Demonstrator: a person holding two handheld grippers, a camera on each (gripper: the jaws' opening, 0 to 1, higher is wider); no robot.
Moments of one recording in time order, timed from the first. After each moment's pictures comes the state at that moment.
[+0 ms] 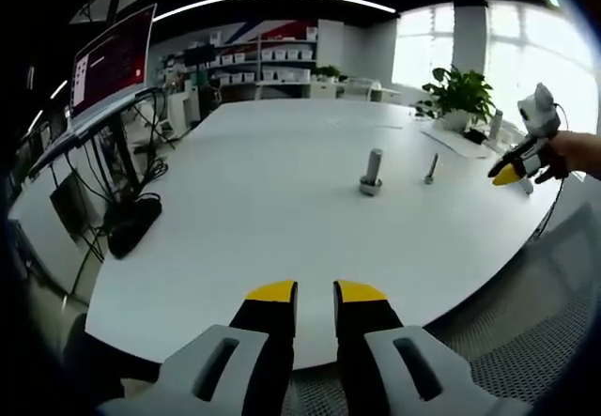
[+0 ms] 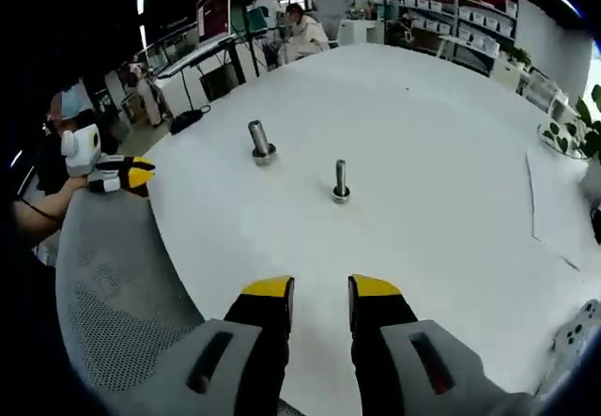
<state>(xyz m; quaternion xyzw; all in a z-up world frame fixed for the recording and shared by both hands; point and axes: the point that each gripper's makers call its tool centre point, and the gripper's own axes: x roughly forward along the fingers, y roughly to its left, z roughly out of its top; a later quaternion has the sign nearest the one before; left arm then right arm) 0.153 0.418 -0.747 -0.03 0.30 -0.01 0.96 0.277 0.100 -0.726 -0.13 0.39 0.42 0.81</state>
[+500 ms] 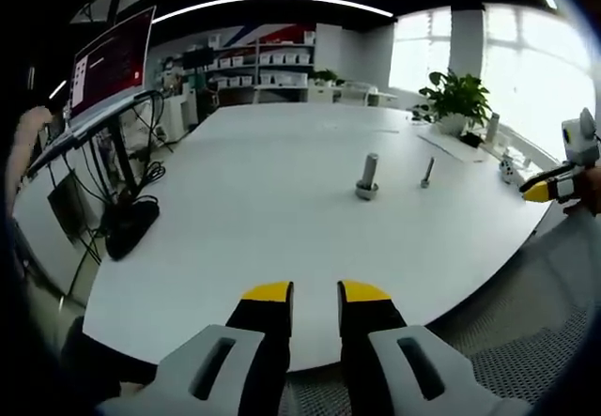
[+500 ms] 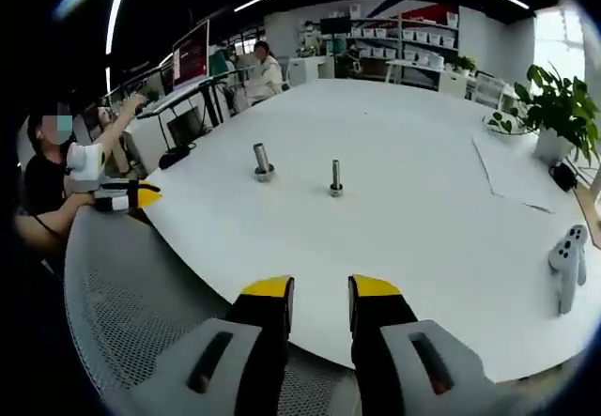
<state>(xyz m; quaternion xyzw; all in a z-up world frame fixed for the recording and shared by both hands) 0.154 0.416 -0.743 -0.03 0.28 -0.02 0.96 0.223 0.092 -0.713 -0.08 0.34 0.33 0.87</state>
